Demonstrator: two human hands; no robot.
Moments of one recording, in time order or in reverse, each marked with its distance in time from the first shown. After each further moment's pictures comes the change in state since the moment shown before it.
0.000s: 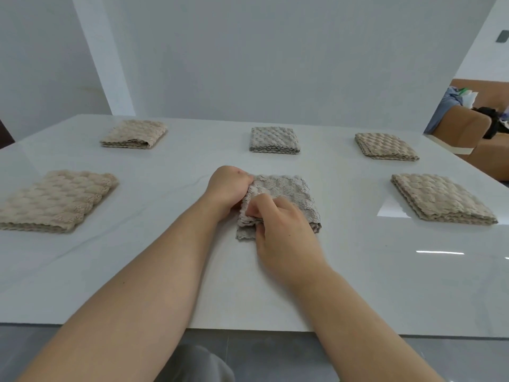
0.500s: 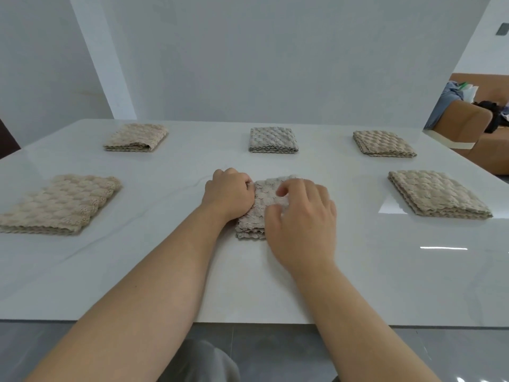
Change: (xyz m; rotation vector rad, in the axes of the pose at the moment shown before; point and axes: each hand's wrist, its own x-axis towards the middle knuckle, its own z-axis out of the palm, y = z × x) left_hand -0.011 -0.006 0.000 0.836 0.046 0.318; right_hand 0.003 0.005 -0.006 -0.108 0.361 0.214
